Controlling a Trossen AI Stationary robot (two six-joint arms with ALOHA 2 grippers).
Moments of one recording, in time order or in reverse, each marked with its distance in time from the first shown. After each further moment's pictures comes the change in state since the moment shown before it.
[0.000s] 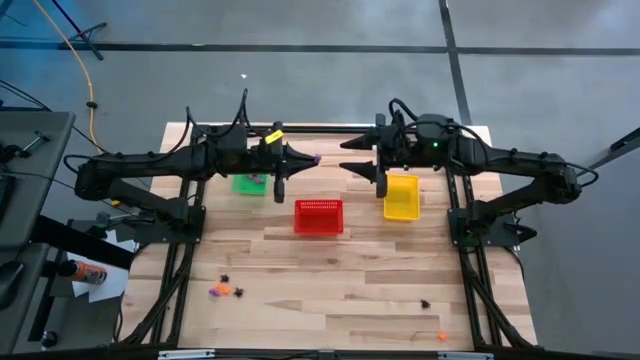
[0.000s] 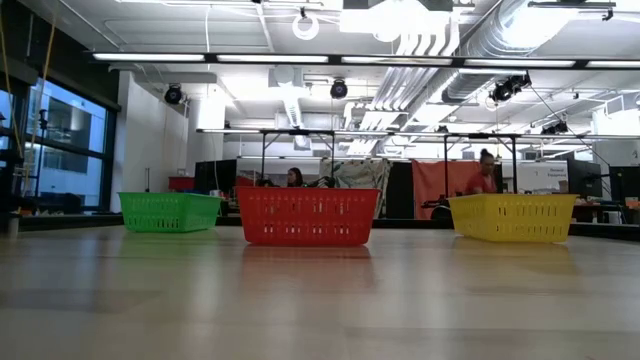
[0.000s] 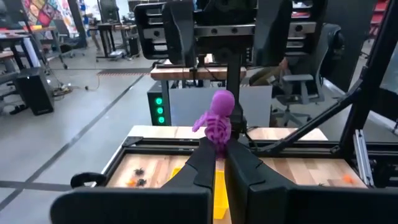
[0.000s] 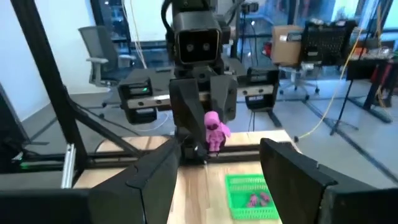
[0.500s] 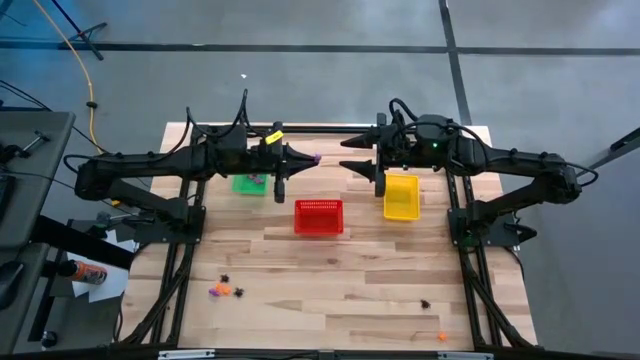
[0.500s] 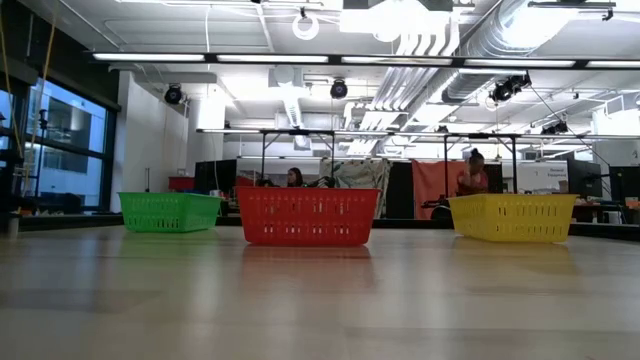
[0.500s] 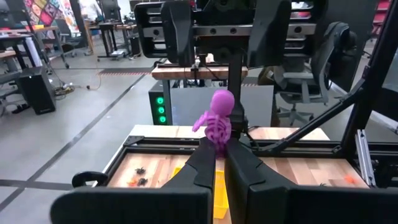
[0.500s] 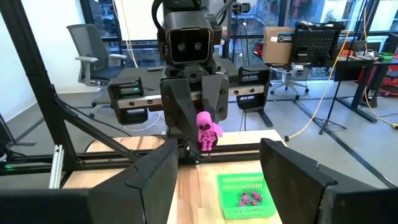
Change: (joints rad) left arm 0.000 0.000 0.000 -0.002 -0.010 0.000; right arm 0.007 0.000 0.000 -0.004 0.035 -0.009
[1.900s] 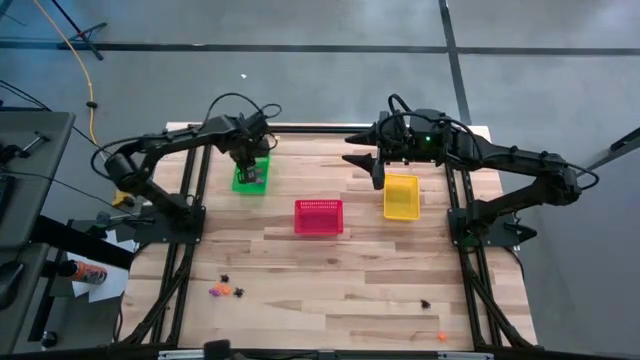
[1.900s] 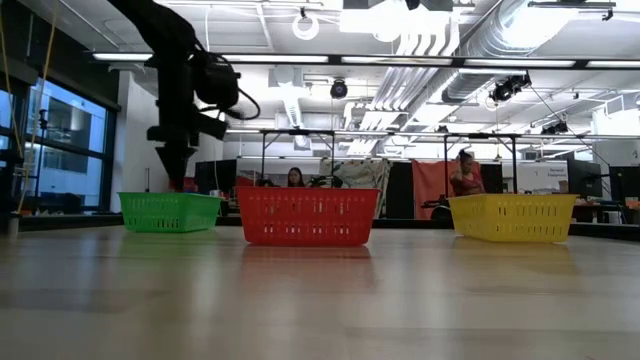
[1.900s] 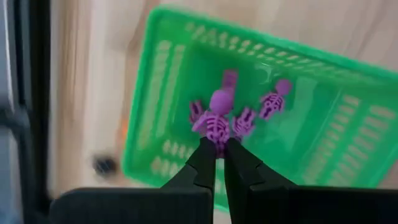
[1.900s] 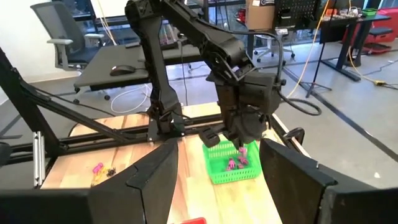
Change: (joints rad) left arm 0.584 0.305 -0.114 -0.914 -0.140 0.471; right arm -0.072 0.000 0.000 -0.127 0.001 0.068
